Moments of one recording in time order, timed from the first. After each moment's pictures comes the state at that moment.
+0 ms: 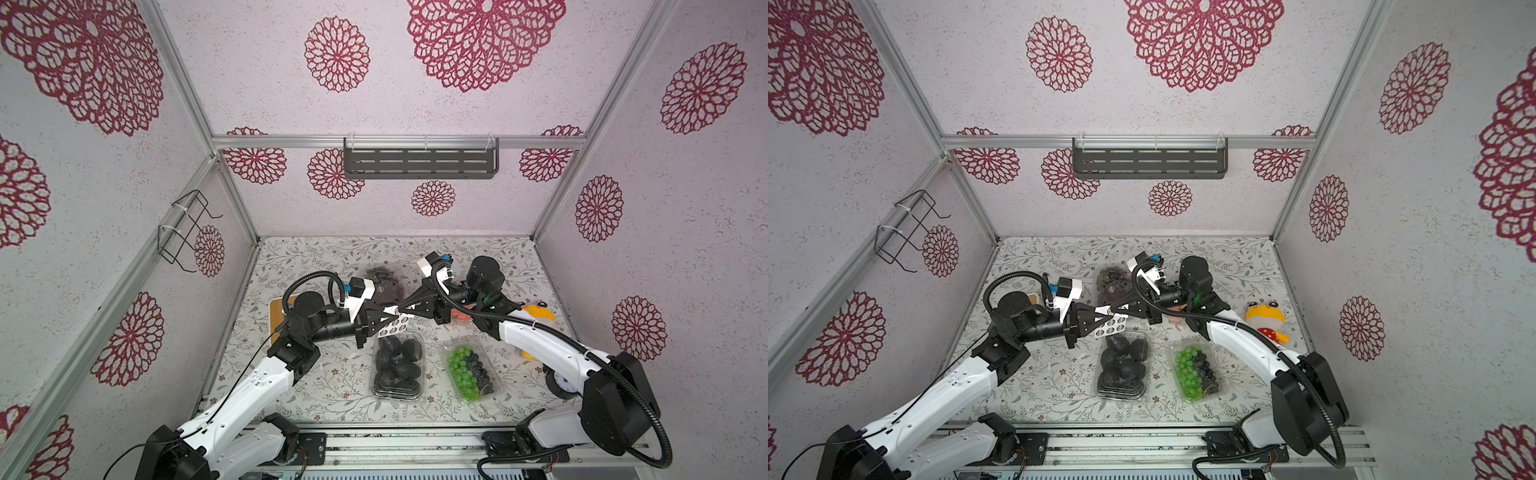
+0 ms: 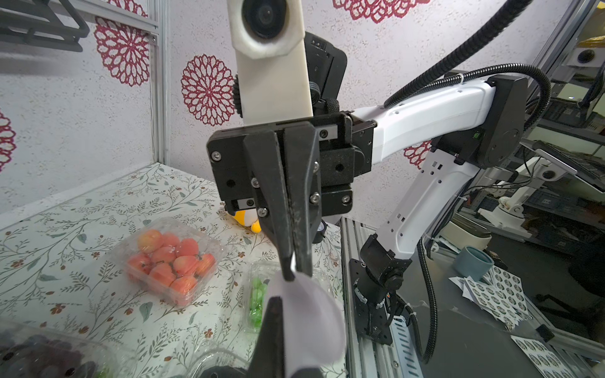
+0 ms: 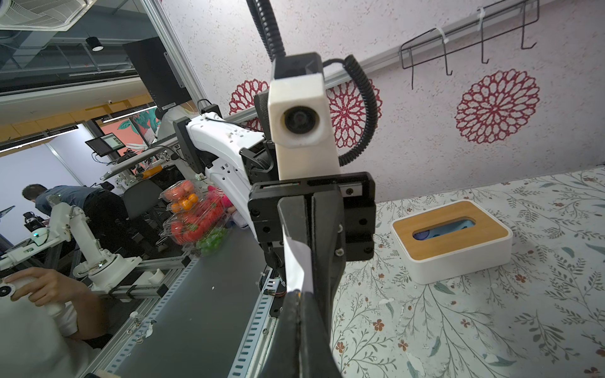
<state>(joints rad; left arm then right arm) -0.53 1.04 0.67 0.35 0.83 -0.20 0.58 1.41 0.99 0.51 -1.29 0.42</state>
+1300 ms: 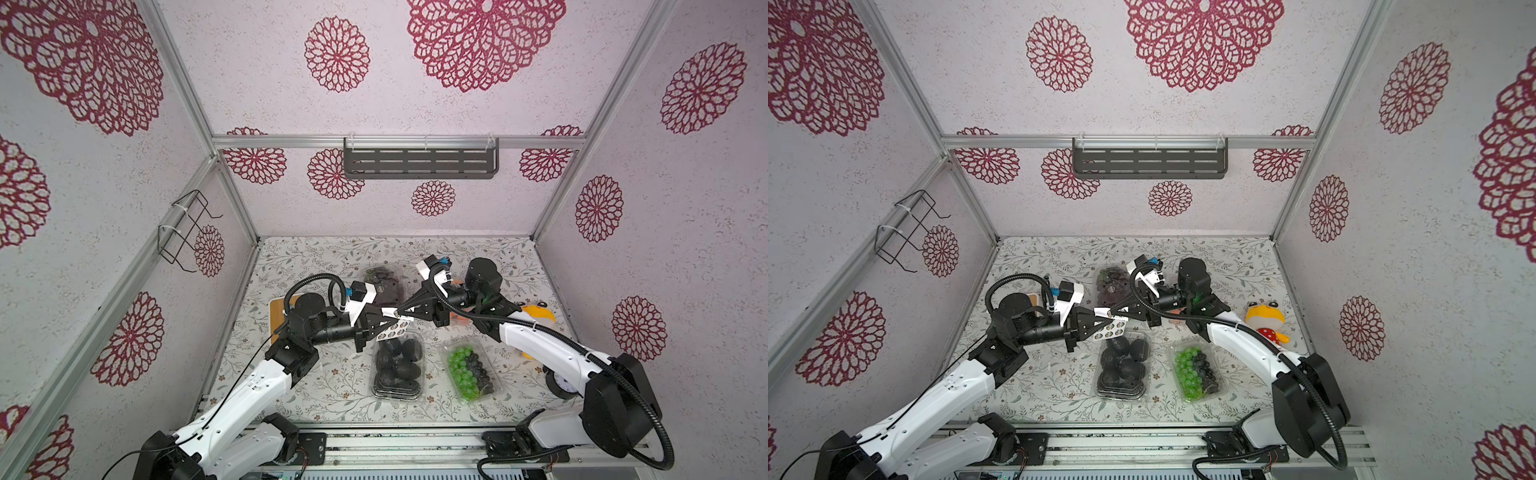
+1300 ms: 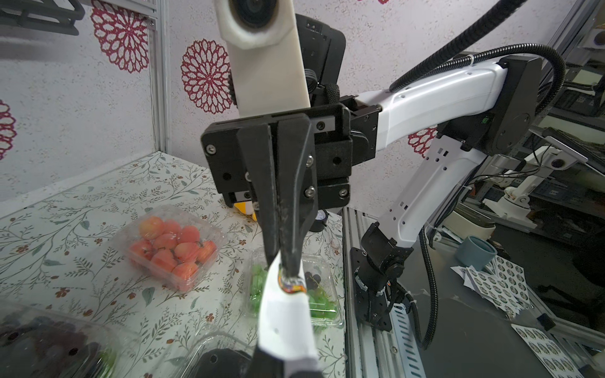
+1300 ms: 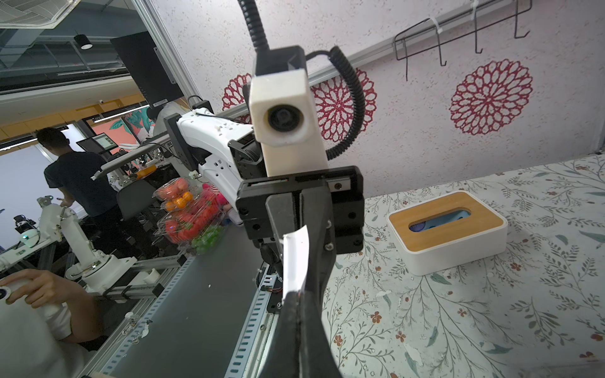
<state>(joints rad) -0.53 1.01 0.67 0.26 0.79 -0.16 0.59 1.39 0.97 0.45 -1.27 0.37</state>
